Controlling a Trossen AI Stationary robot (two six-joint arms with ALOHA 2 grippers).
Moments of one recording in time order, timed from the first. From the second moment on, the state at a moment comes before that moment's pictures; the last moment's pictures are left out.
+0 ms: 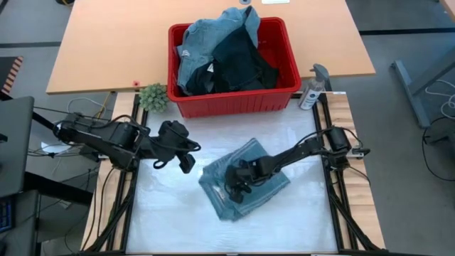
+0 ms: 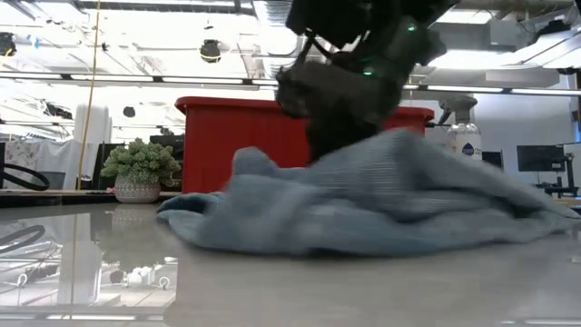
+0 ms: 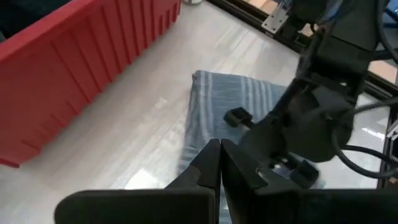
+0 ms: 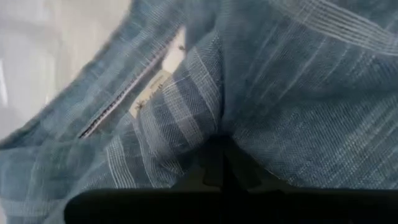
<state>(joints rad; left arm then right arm) -0.30 1.29 1.48 -0.96 -0.56 -0.75 0.24 1.97 1.24 -0.29 0.02 0.56</state>
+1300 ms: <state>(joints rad) -0.21 1.42 1.48 -0.63 -0.37 -0.54 0.85 1.68 1.32 -1.07 0.07 1.53</state>
